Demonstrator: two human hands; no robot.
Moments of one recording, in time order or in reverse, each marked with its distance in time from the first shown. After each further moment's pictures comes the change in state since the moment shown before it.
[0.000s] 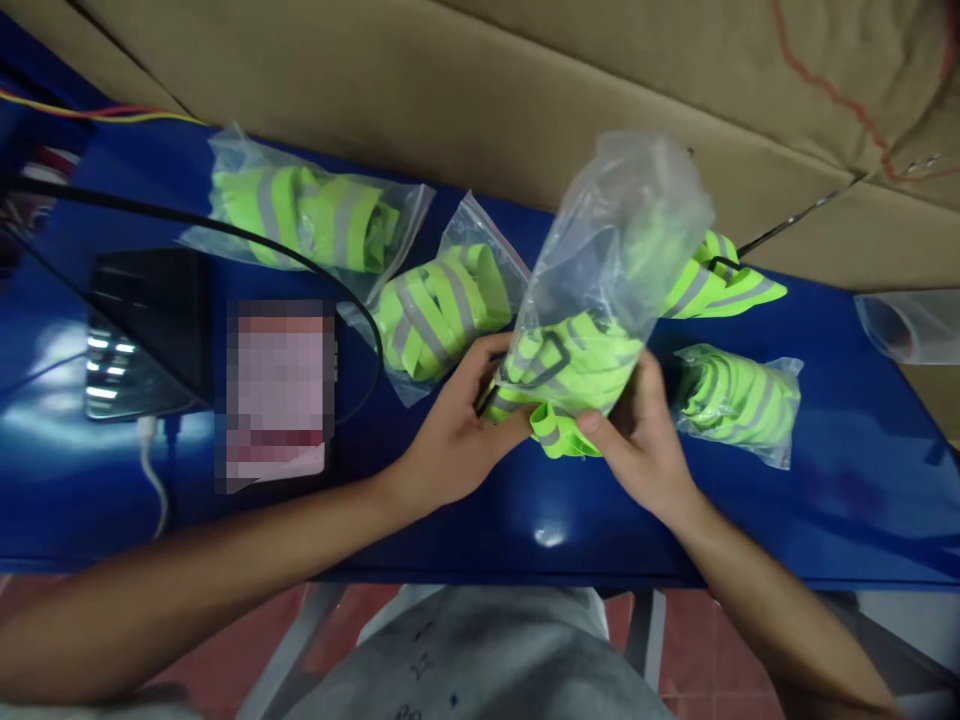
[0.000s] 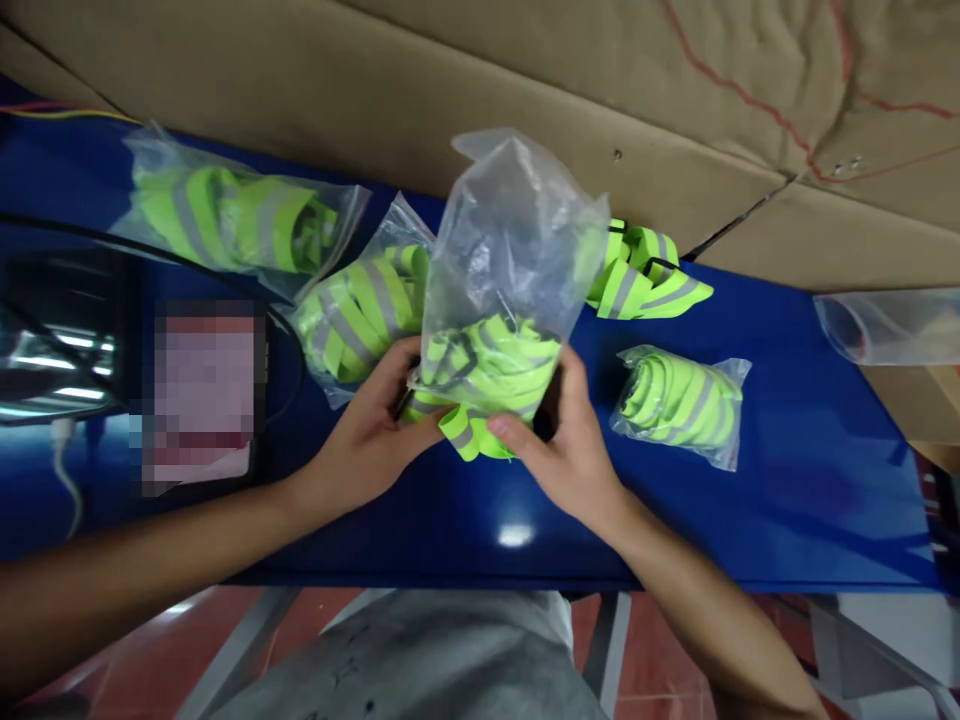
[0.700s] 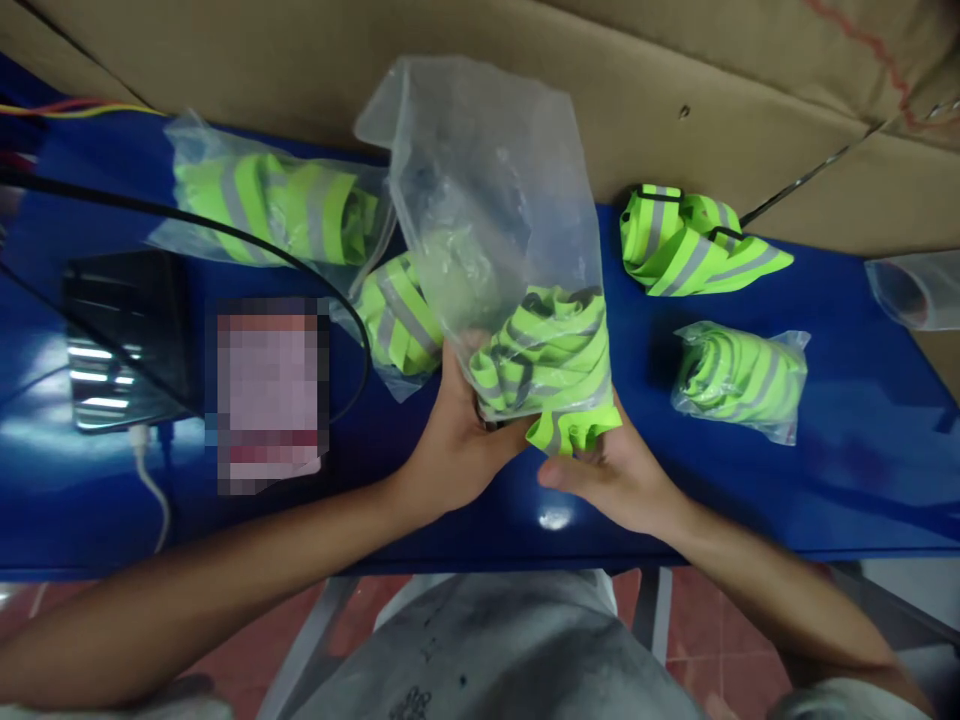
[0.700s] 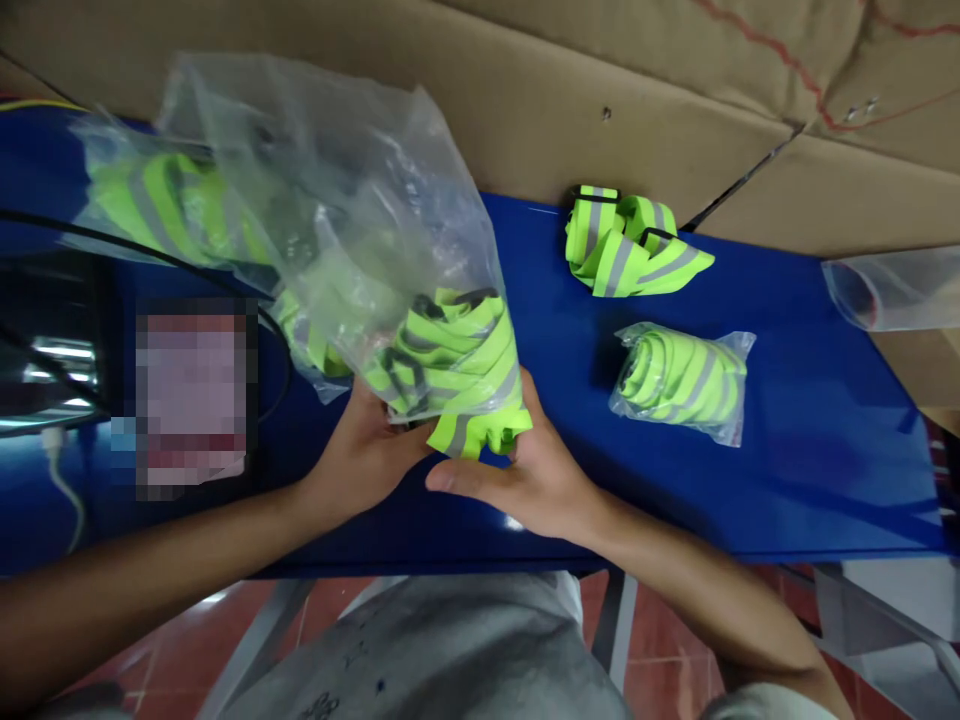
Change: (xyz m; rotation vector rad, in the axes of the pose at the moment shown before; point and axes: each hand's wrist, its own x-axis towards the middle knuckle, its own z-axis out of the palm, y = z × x) left_hand -0.007 -0.004 0.008 0.025 0.071 -0.016; right_hand -0.019 -0.016 0.025 0.270 -0.194 0.221
